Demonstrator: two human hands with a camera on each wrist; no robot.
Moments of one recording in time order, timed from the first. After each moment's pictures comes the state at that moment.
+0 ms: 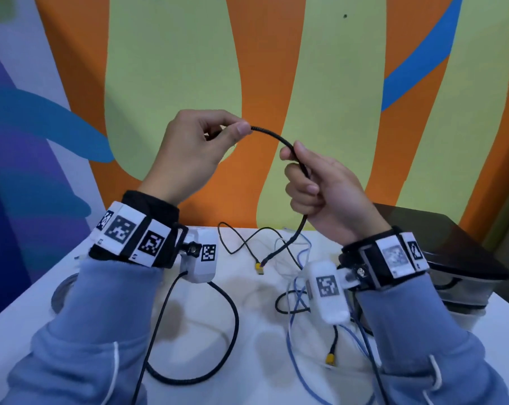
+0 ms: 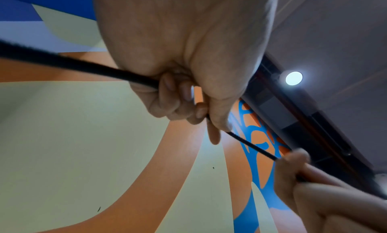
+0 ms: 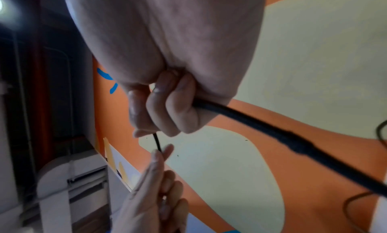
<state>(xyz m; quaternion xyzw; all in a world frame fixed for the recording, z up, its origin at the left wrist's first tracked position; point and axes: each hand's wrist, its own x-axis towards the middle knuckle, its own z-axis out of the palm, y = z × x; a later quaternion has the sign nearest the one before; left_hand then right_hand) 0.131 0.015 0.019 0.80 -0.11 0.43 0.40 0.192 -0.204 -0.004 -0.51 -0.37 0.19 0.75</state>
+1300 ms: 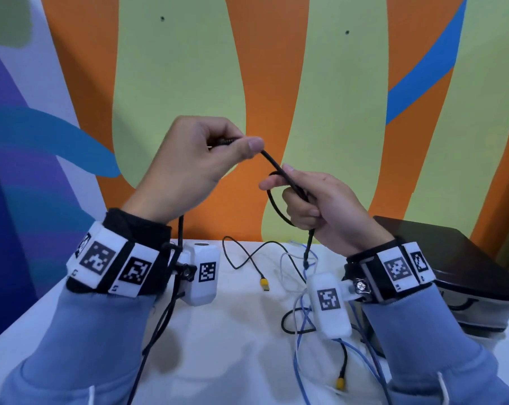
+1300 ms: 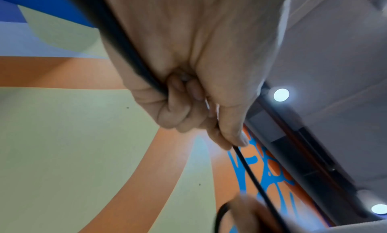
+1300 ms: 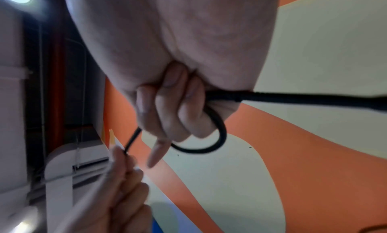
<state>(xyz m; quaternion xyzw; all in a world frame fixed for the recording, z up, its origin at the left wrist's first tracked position) 0.104 0.005 0.036 0.81 -0.15 0.40 0.40 0.199 -0.197 -0.001 -0.60 -0.41 0.16 0.67</state>
